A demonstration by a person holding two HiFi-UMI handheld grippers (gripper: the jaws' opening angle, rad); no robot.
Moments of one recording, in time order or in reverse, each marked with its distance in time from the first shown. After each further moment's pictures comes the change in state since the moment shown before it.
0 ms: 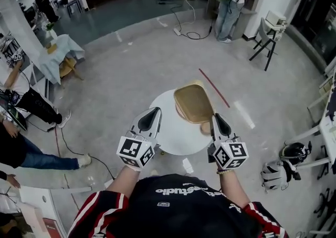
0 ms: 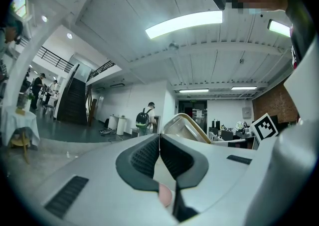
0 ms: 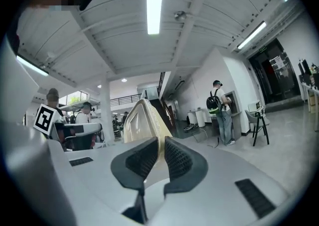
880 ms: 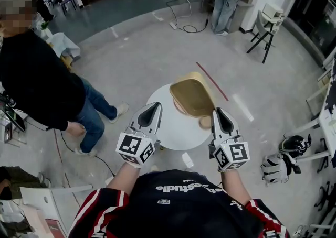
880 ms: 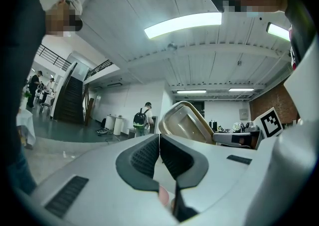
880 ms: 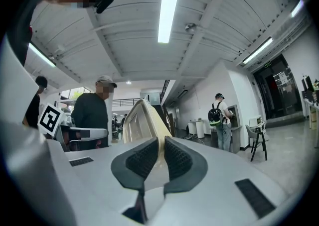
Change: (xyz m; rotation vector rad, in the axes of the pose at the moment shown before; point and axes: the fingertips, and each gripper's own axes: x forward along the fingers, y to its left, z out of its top) left arm 0.014 -0.009 -0.002 -0.008 -0.002 -0.035; right arm -0.013 0.009 0.030 -0.120 -0.082 -0.011
